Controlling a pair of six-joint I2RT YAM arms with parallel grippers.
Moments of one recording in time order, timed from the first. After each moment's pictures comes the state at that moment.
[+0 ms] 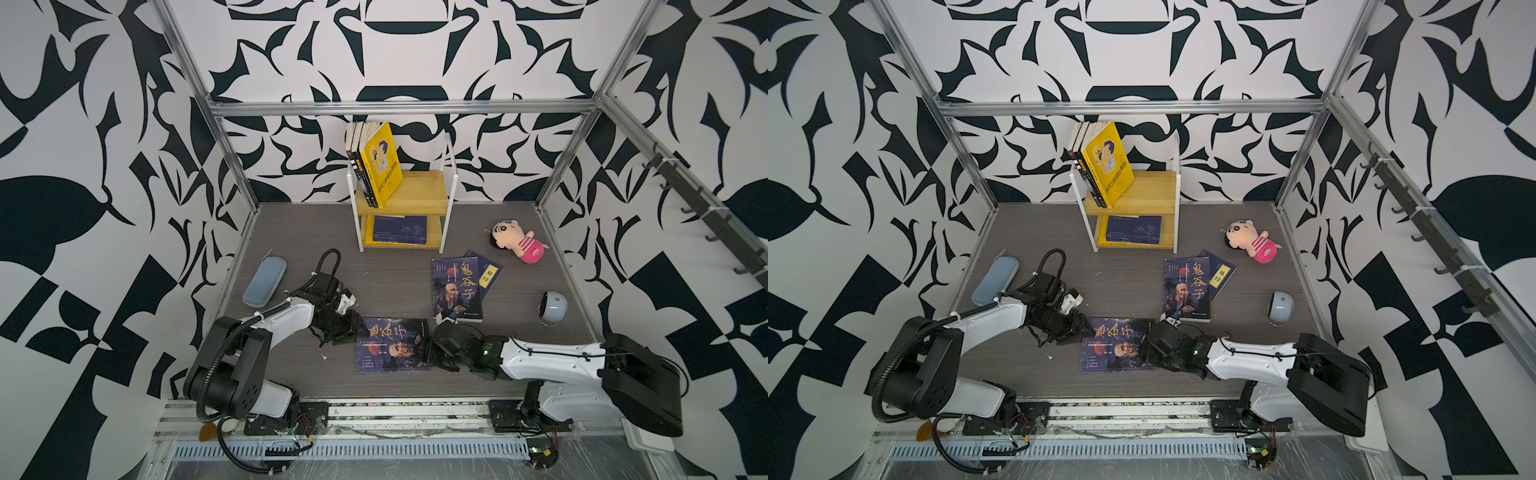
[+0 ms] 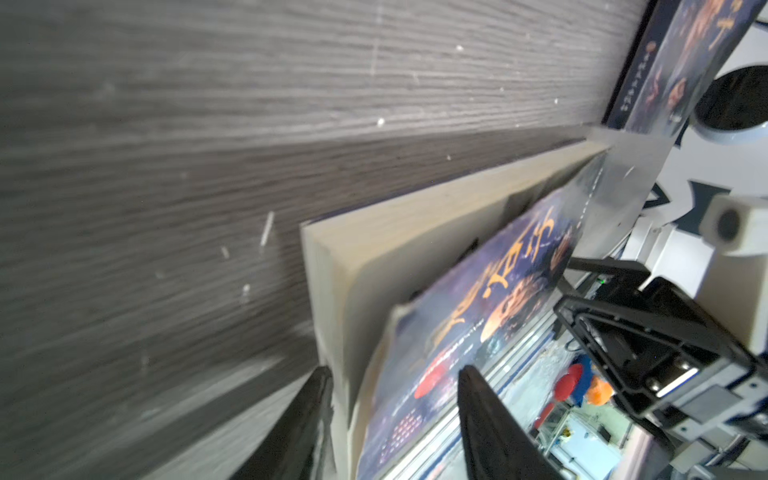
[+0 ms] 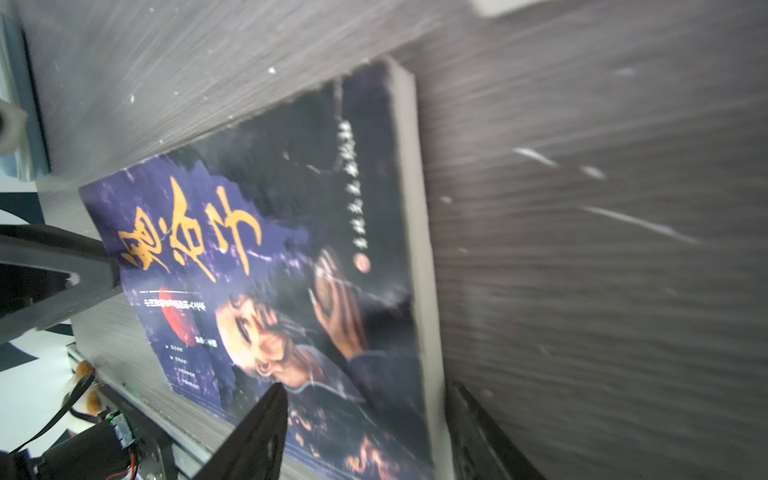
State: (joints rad) left arm -0.37 1.44 0.65 -0.54 0.65 -0.42; right arm 1.05 1.30 0.47 -0.09 0.02 1.25
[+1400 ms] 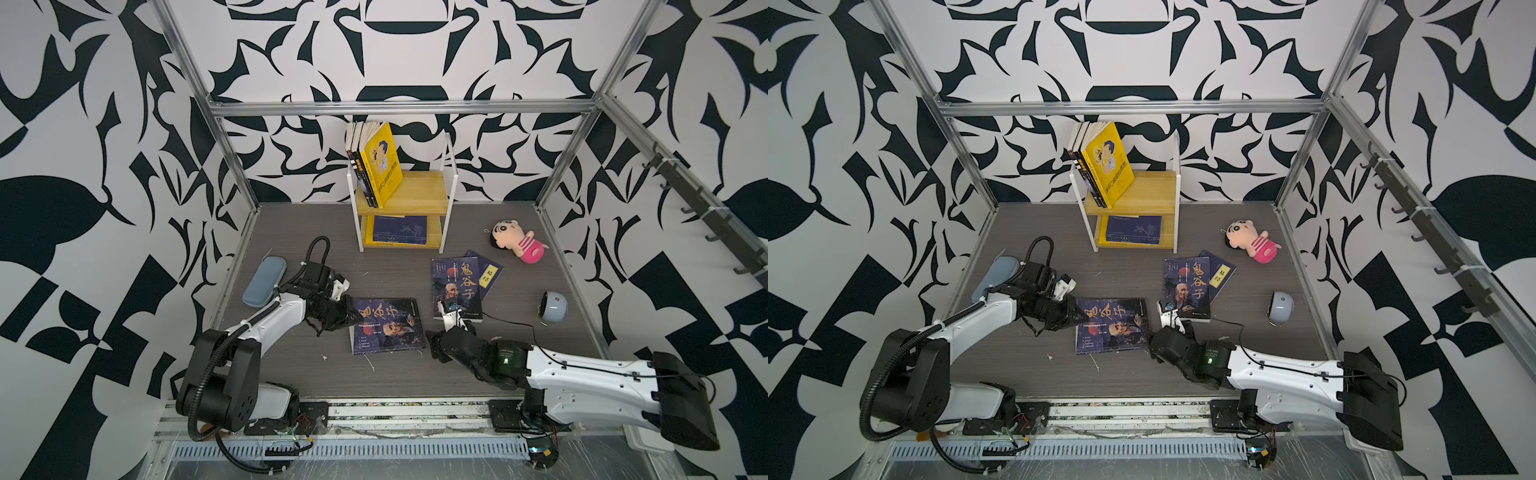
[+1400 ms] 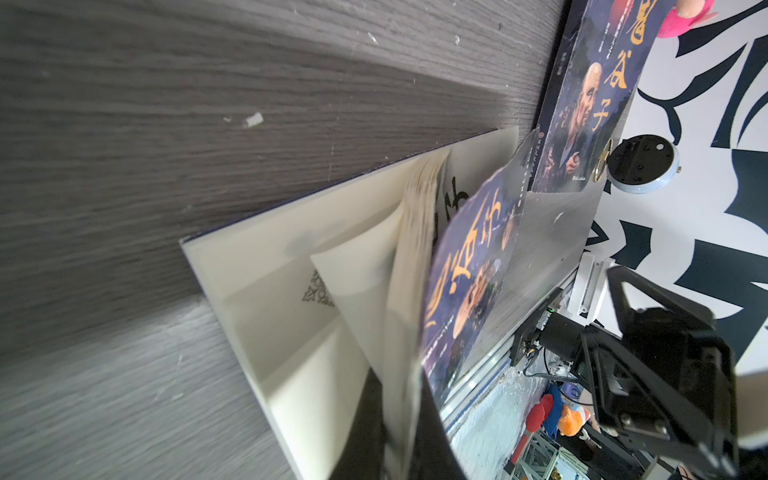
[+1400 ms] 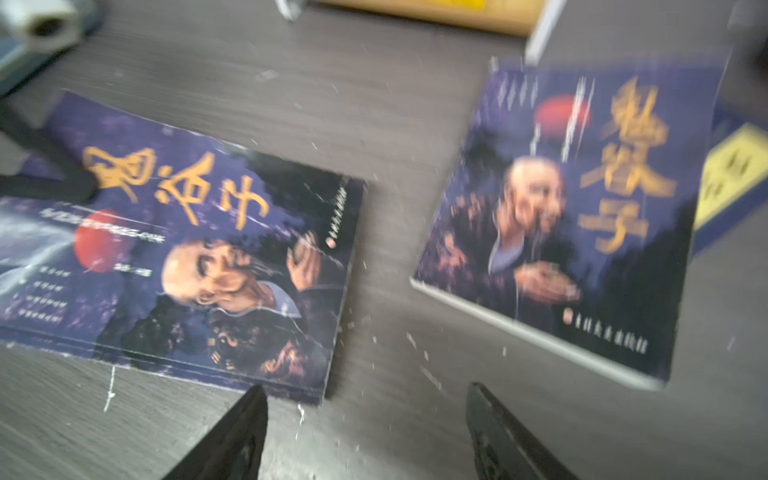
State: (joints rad) left arm -0.30 1.37 0.71 -0.55 0.69 -0.48; right arm 1.20 1.05 0.51 -0.27 0.58 0.60
